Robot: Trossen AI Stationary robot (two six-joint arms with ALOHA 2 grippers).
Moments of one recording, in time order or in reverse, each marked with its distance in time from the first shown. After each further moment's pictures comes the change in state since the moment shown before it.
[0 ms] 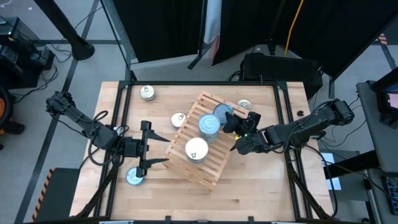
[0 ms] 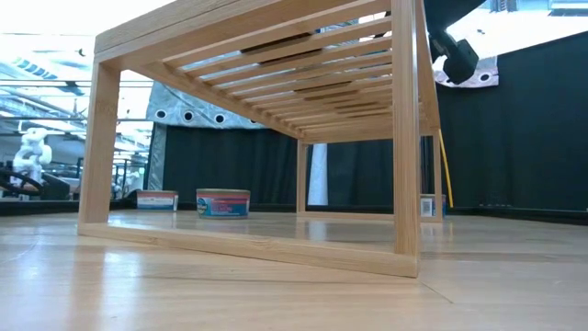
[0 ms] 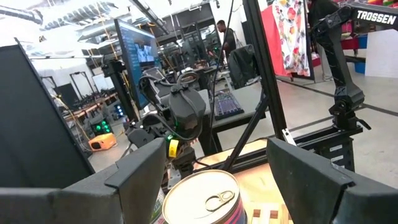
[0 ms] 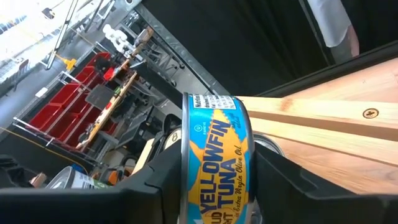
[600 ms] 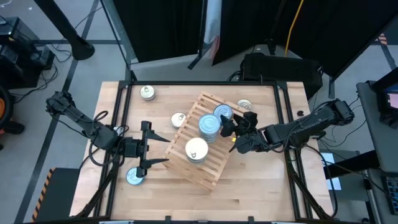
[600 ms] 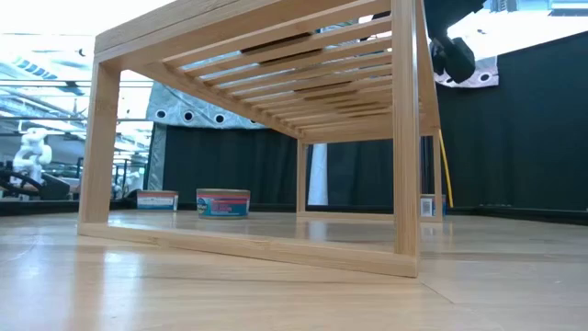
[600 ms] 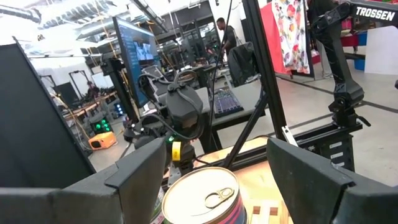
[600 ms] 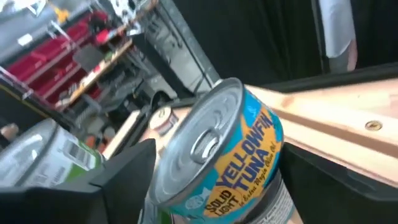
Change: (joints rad) left arm 0.000 0.000 0.000 -0.011 0.000 0.000; right arm -0.016 0.000 0.000 -0.002 -0.082 -0.209
